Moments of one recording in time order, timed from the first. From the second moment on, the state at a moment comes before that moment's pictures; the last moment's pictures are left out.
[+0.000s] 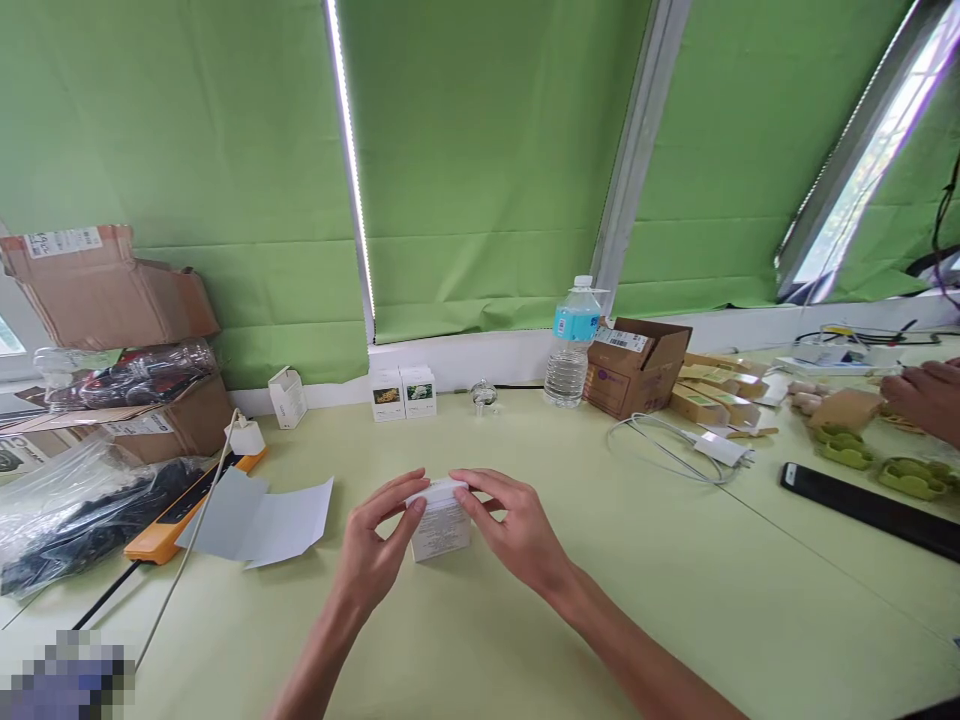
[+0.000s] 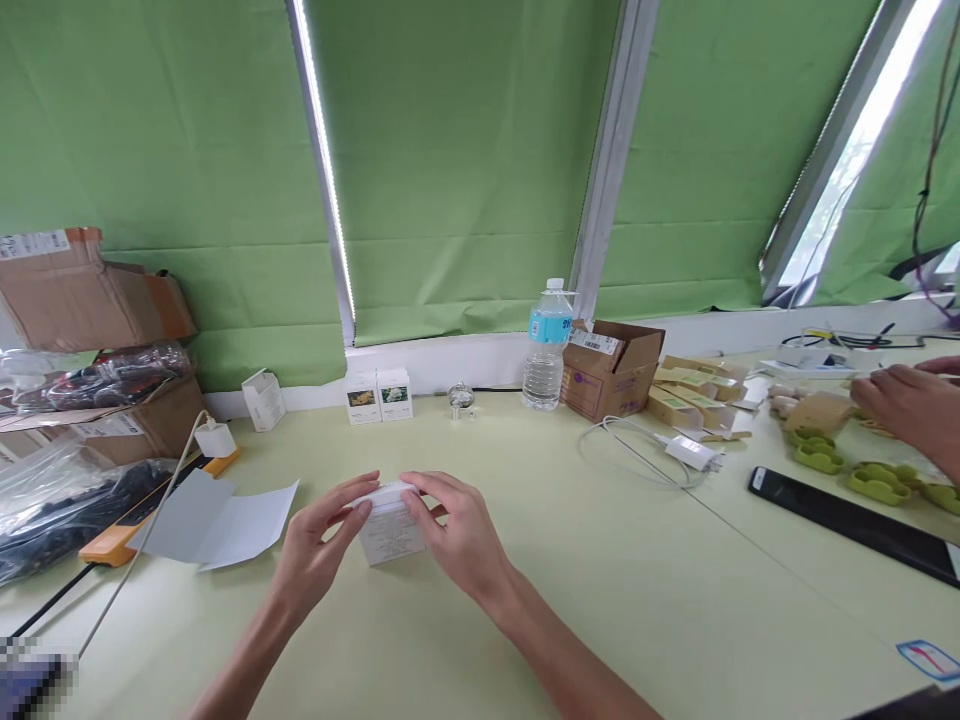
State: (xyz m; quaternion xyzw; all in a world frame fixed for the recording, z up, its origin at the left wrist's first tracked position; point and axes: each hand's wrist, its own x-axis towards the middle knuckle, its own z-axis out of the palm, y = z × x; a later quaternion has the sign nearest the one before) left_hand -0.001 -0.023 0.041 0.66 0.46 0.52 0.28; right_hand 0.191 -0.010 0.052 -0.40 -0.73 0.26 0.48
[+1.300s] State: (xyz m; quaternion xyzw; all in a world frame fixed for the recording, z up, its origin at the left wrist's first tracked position) left_hand 0.004 -0.028 0.038 0.62 0.50 0.54 0.26; right_hand 0.185 -0.017 0.043 -0.44 -0.75 0.33 0.36
